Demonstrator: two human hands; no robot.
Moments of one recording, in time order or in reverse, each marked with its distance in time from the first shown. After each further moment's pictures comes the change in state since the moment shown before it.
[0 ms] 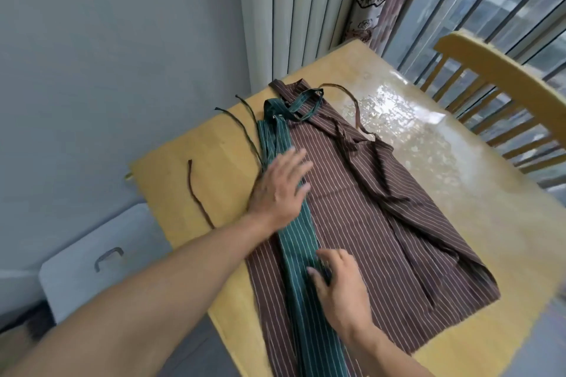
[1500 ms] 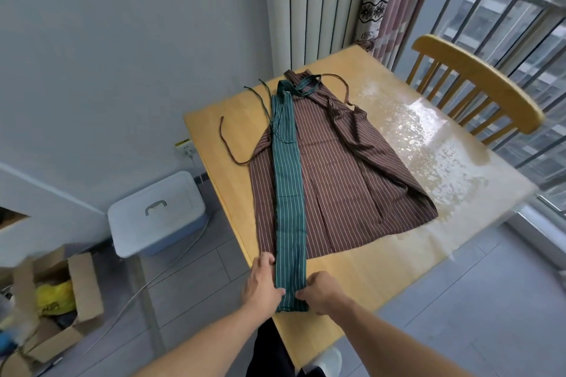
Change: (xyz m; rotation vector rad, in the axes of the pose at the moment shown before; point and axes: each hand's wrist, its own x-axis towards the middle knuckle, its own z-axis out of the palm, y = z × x) left_hand -0.346 0.189 0.072 -0.149 -0.229 -0.823; right_hand -0.195 0.072 -0.013 0.069 -0.698 0.369
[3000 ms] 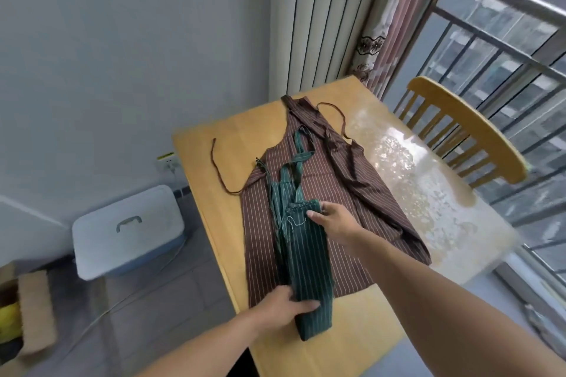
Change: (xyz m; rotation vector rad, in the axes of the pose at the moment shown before) left_hand 0.053 0.070 -0.048 -0.566 -0.675 -0.048; right_hand 0.044 -0.124 -0.175 0.295 0.153 -0.371
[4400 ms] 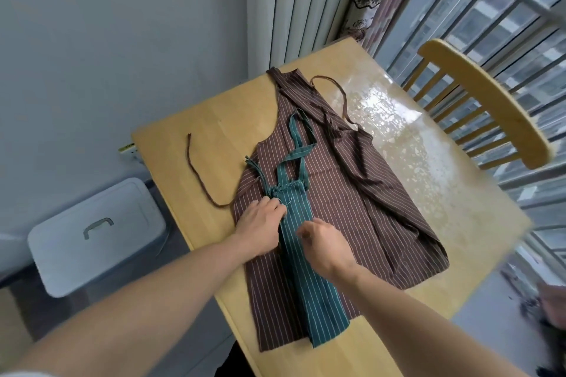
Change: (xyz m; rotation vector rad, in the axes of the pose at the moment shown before) left_hand 0.102 0.095 -0.157 1.167 0.436 0.409; right_hand 0.046 0.006 0.052 -0.727 0.171 -0.154
